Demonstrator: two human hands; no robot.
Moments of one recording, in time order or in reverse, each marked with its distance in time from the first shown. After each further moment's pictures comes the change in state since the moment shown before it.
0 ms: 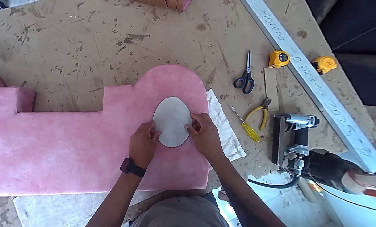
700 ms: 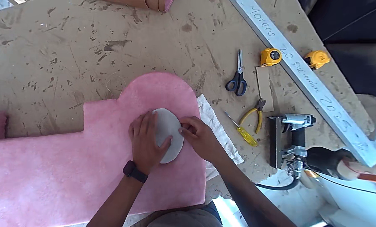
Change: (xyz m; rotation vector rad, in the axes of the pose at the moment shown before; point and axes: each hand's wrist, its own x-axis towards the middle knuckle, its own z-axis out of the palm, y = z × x) left_hand 0.054 0.032 0.038 0.159 0.107 0.281; right_hand 0.040 0.013 -0.023 0.229 -0.212 0.030
